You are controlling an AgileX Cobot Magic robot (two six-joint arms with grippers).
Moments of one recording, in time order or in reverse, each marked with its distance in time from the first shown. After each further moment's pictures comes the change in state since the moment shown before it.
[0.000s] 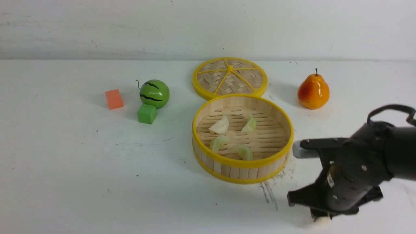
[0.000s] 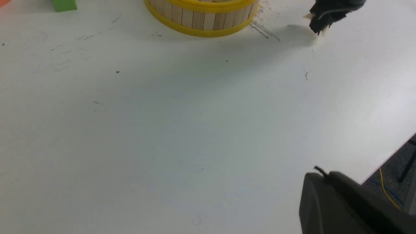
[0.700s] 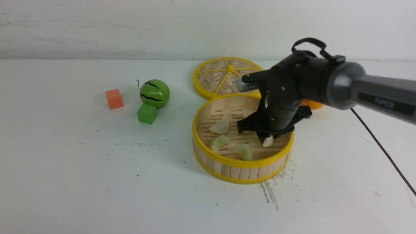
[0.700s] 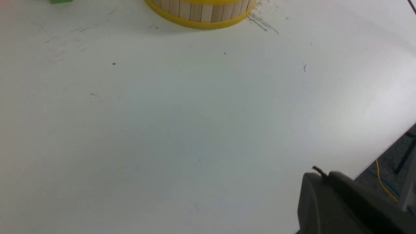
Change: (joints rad) right arm -0.020 0.447 -0.710 -0.044 0.132 -0.164; left arm 0.000 0.000 0.000 -0.007 0.039 0.000
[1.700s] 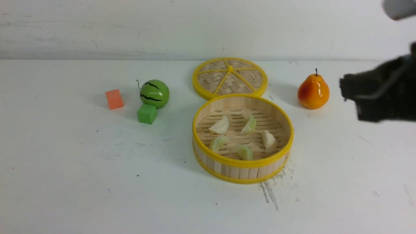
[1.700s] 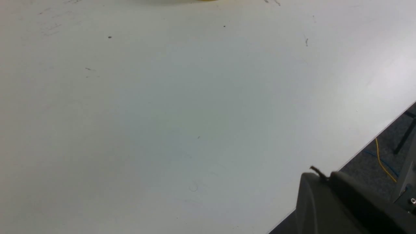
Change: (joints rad) right arm 0.087 -1.130 0.621 0.193 -0.196 -0.302; left arm 0.000 0.000 0.000 0.000 0.048 0.000
